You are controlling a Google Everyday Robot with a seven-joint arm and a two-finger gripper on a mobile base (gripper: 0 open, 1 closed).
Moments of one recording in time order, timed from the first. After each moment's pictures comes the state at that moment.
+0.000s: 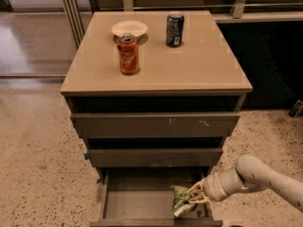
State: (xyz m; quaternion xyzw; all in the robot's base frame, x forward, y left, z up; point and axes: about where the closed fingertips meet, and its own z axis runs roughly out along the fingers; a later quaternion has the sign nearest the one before) arm 0.434 -0.159 0.403 -0.71 0.57 0.28 0.31
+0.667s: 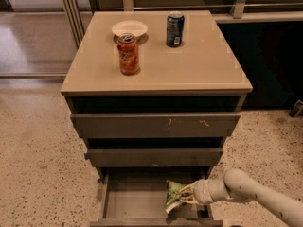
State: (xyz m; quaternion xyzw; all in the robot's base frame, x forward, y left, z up) arm 0.471 -0.140 0.323 -0.71 0.56 0.20 0.37
